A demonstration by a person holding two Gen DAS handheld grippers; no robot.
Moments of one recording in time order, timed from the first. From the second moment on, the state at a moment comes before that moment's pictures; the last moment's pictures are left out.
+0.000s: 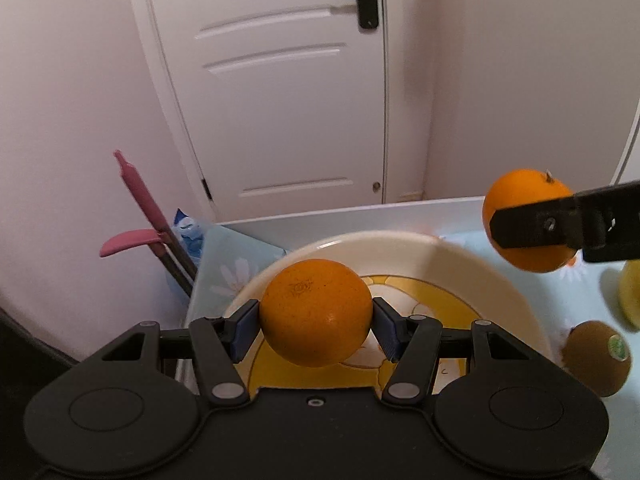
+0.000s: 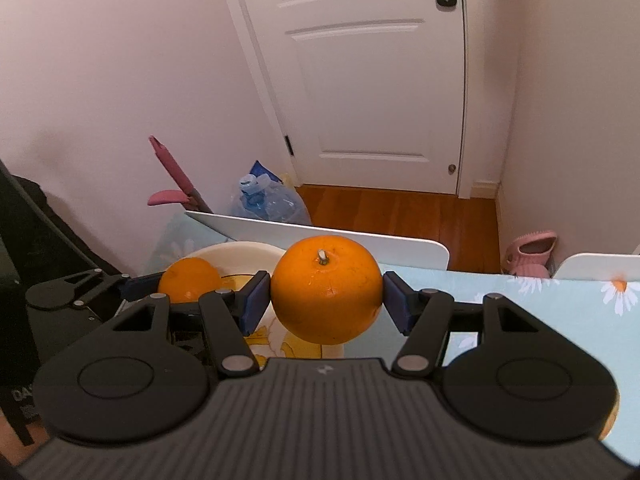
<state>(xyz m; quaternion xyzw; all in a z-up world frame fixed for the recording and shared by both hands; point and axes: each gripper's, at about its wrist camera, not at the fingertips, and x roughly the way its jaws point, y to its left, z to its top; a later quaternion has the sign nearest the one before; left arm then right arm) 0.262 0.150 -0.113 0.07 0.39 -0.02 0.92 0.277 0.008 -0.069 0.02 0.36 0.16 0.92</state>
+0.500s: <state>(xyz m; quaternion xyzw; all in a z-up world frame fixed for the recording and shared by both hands) 0.242 0.154 -0.097 0.07 0.36 -0.03 0.93 0.271 0.012 -0.058 0.01 0.36 0.17 0.92</state>
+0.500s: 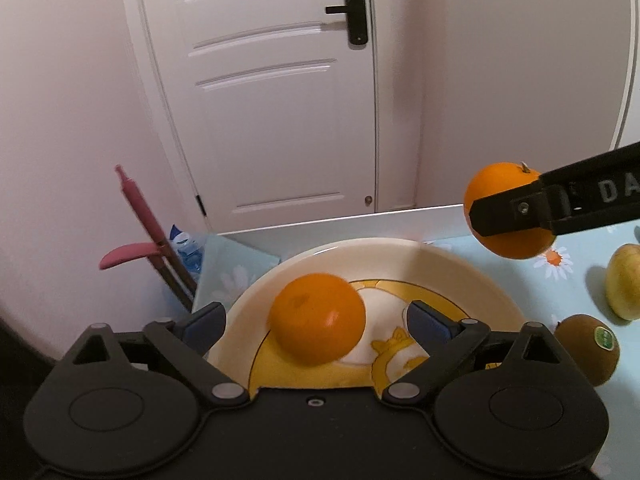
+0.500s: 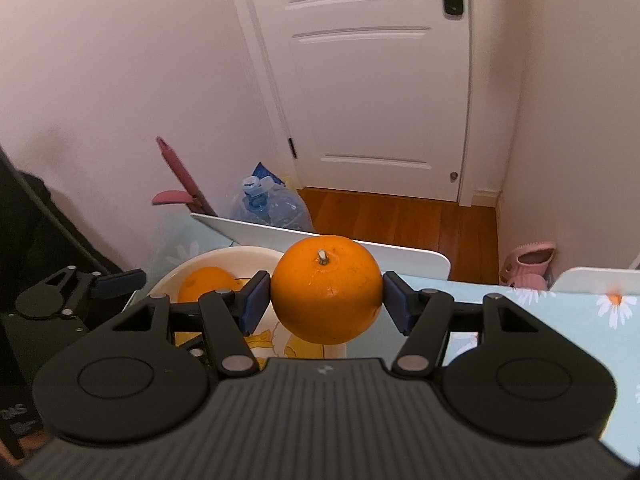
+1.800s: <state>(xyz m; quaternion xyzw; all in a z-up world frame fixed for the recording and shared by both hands) 0.155 0.169 -0.059 0.02 0.36 0.06 0.93 0.251 0.051 -0.066 -0.11 0.32 0.26 0.91</state>
